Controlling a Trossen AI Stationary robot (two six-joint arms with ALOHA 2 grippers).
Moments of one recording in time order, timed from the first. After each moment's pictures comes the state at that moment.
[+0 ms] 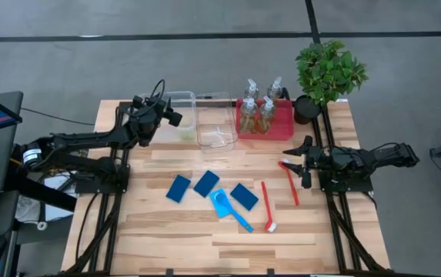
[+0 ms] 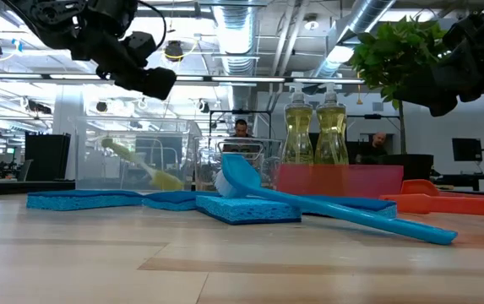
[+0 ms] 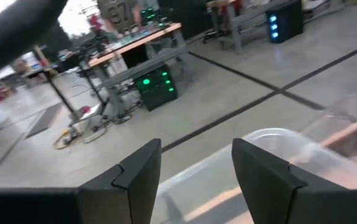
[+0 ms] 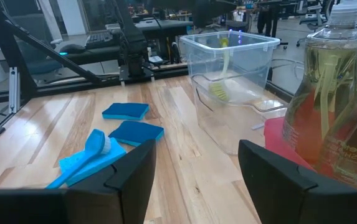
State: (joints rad) left arm 0.40 1.12 0.54 0.38 -0.88 0.22; right arm 0.19 0.05 0.09 -0.17 0.40 0.12
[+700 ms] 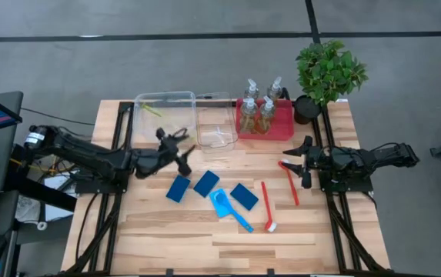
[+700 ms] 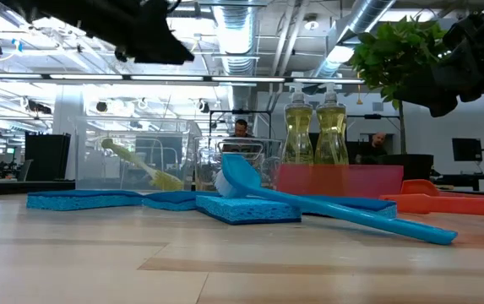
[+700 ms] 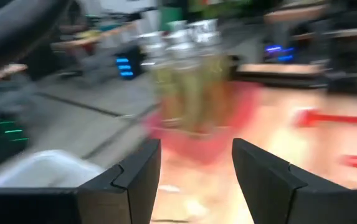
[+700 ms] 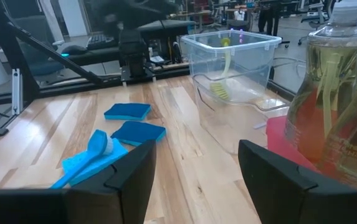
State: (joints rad) left arm -0.21 1.12 0.54 0.37 -0.82 0.07; right arm 0.19 0.05 0.09 -0.17 0.40 0.13
